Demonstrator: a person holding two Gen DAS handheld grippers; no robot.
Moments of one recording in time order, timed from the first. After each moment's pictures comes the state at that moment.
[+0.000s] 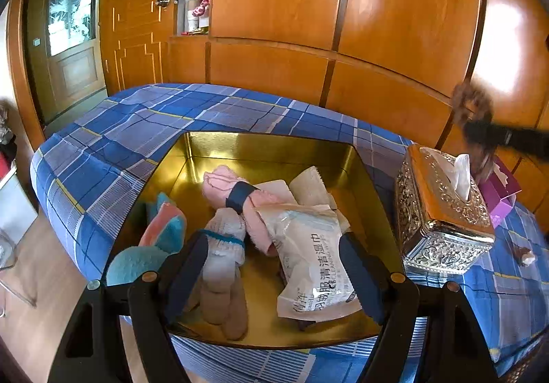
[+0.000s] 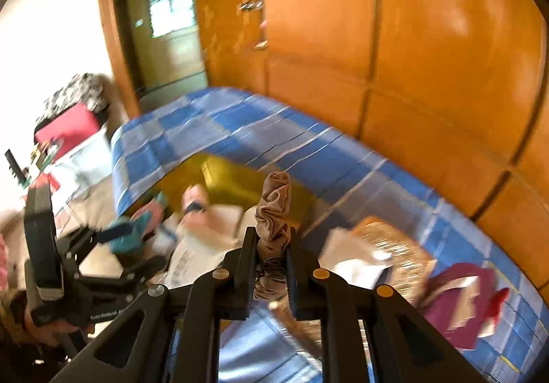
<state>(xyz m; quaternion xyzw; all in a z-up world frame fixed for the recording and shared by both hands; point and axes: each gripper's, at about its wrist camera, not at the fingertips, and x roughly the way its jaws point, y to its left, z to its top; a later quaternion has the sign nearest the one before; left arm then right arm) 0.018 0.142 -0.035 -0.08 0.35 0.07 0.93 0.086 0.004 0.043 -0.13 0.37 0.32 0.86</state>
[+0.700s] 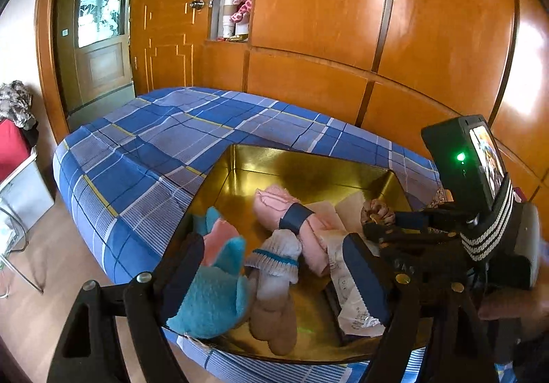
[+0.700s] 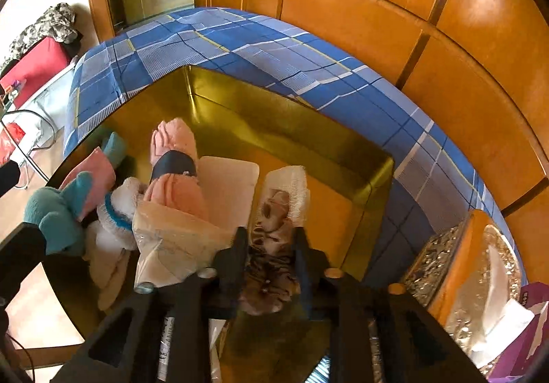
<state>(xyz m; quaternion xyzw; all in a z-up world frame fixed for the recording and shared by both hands) 0.015 0.186 -0.029 -0.11 0.33 0.12 0.93 0.138 0.108 -0.067 -0.21 0.44 0.25 0.83</state>
